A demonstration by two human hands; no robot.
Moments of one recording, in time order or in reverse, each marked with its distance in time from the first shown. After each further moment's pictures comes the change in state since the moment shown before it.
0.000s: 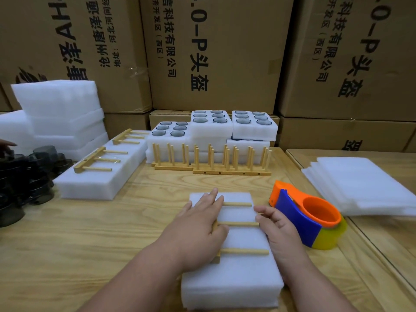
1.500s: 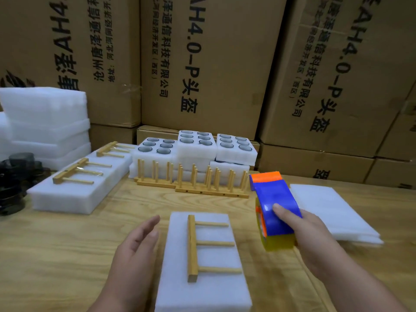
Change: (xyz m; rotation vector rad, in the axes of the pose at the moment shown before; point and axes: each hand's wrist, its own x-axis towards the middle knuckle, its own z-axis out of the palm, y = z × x) left_hand -0.034 -0.035 0.026 -1.179 0.722 -0.245; right_hand -0.013 -0.111 -0.051 -0.374 0.056 -0.071
